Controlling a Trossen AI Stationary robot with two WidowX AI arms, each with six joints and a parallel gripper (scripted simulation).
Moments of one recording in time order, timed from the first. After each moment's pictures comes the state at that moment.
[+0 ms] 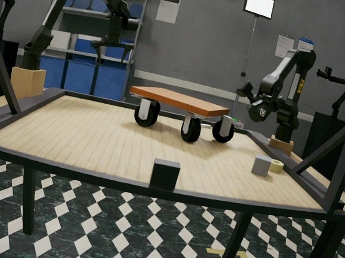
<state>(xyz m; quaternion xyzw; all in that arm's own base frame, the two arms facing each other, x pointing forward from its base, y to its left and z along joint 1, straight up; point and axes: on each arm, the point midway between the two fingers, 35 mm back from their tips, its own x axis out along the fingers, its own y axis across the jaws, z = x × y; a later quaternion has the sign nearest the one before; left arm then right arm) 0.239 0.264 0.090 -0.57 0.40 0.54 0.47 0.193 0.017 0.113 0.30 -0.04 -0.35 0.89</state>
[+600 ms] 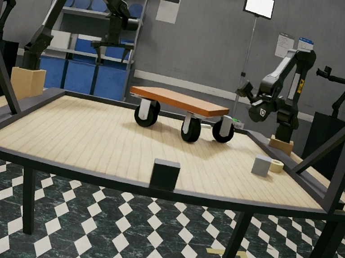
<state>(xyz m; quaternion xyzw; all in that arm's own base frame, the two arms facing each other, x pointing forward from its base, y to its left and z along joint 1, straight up) 0.239 0.264 0.090 -0.57 0.40 0.54 0.47 0.193 0.017 0.113 0.30 -0.04 -0.35 0.89</state>
